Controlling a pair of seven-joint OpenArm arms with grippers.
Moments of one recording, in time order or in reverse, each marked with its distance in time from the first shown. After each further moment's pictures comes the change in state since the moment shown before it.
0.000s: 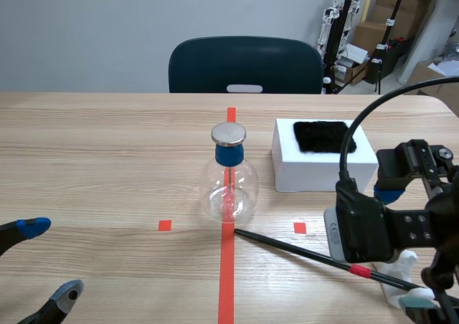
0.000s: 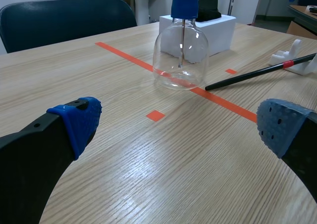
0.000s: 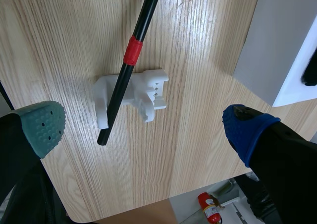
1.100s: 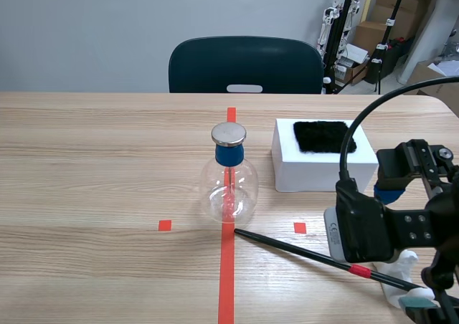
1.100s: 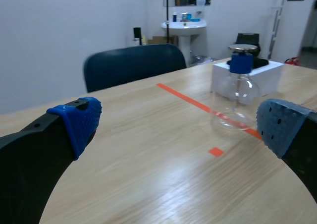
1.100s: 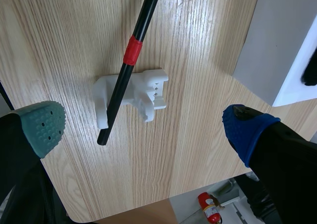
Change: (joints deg) left arm 6.9 -9.4 -8.5 5.9 -14.5 -2.0 -3.6; right arm 0.0 0.0 0.0 0.0 0.0 0.0 0.0
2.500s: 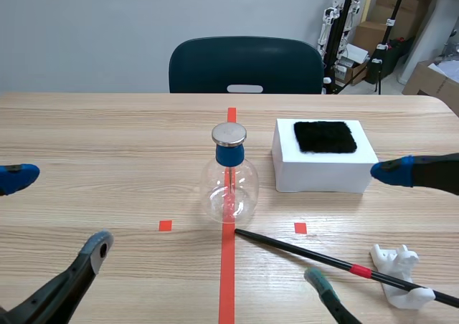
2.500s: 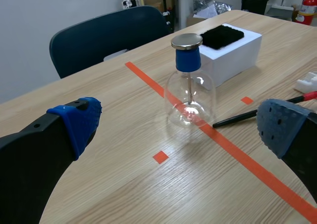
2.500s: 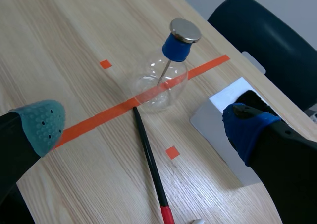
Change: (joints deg) left arm 28.7 15.0 -6.2 56.1 -5.6 14.0 49.8; right arm -44.1 -19.5 33.2 -0.4 -9.6 -21.7 81.7
